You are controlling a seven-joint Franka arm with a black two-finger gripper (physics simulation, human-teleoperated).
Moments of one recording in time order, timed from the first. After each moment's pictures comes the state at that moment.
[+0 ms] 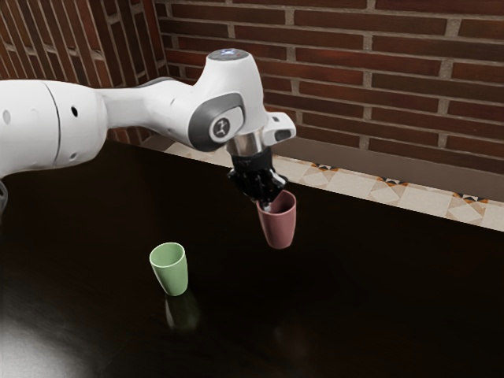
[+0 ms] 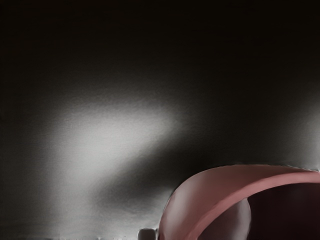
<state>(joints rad) -0.37 0.27 0.10 -1.70 -0.05 2.05 -0.24</state>
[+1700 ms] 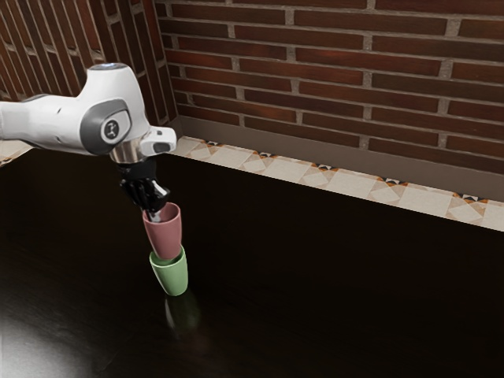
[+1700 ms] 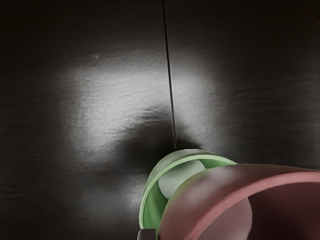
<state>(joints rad) -0.04 0.02 0.10 -2.07 -0.04 2.05 0.18</state>
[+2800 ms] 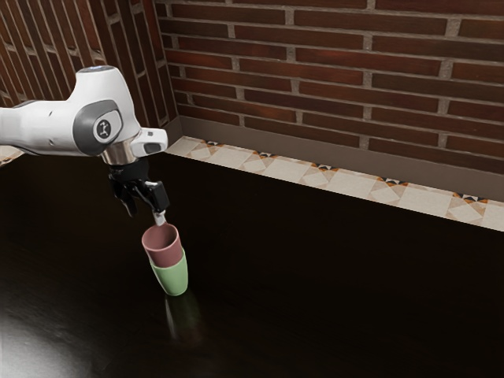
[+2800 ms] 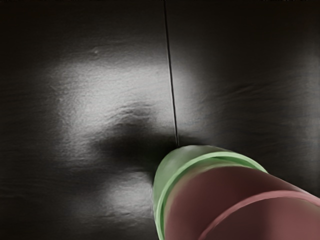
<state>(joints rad) 0.00 0.01 0.10 -2.08 -0.10 2.05 0.25</state>
